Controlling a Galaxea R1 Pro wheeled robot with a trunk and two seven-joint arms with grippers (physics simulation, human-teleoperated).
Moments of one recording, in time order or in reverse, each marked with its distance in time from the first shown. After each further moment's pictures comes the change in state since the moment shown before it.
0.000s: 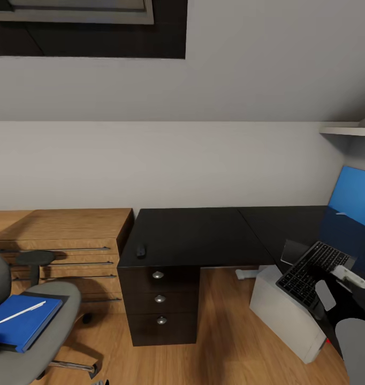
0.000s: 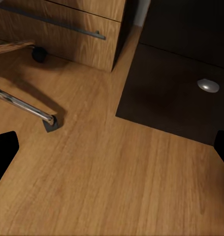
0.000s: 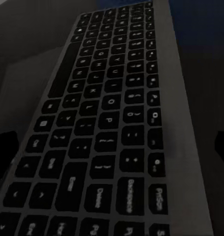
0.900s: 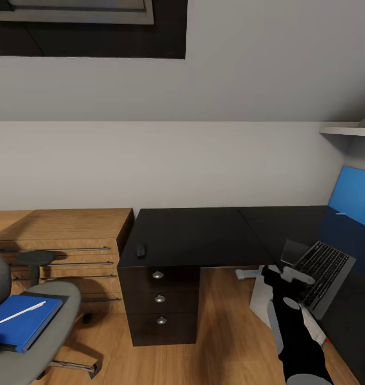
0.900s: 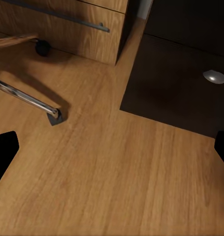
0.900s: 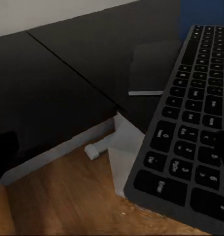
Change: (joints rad) left arm 0.000 0.001 0.000 0.028 -0.001 0.000 -0.001; right arm 0.318 0.392 0.116 -0.603 0.333 0.079 -0.004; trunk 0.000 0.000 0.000
